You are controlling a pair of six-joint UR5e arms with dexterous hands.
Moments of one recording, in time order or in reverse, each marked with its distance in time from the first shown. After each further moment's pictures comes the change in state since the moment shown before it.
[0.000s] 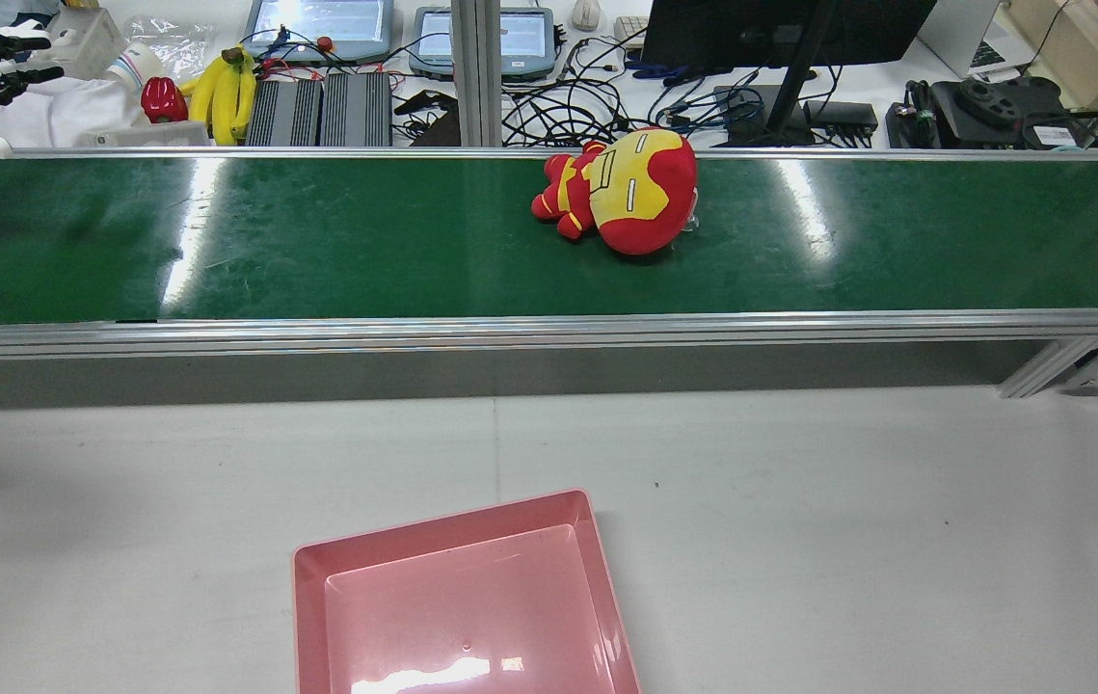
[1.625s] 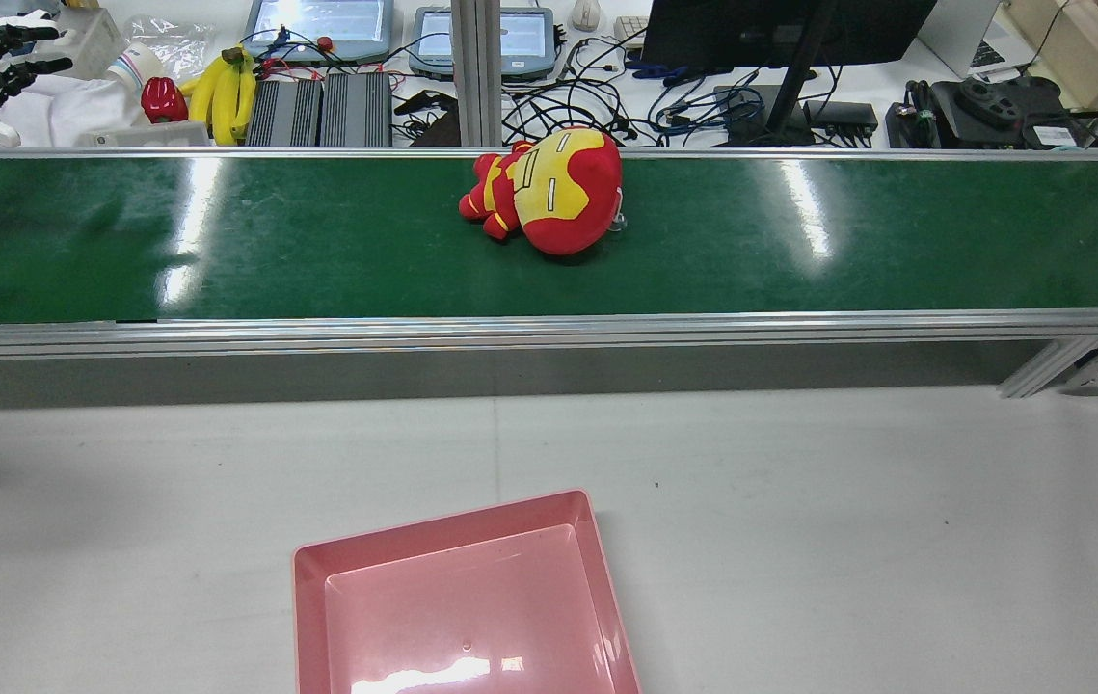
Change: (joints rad) left arm 0.001 -0.017 -0.003 0.006 -0.001 -0.014; right arm 0.000 0.000 0.001 0.000 0.000 0.000
